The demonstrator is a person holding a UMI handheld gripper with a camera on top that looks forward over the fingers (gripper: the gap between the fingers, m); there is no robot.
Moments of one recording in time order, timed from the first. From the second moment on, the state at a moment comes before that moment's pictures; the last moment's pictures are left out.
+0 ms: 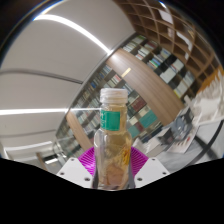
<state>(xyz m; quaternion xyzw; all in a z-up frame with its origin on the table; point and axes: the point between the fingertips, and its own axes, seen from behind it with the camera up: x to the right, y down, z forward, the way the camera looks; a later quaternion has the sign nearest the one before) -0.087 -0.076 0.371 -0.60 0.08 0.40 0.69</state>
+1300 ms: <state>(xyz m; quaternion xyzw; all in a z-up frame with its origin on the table) 0.051 -0.243 0.143 -0.84 0.00 0.00 0.55</state>
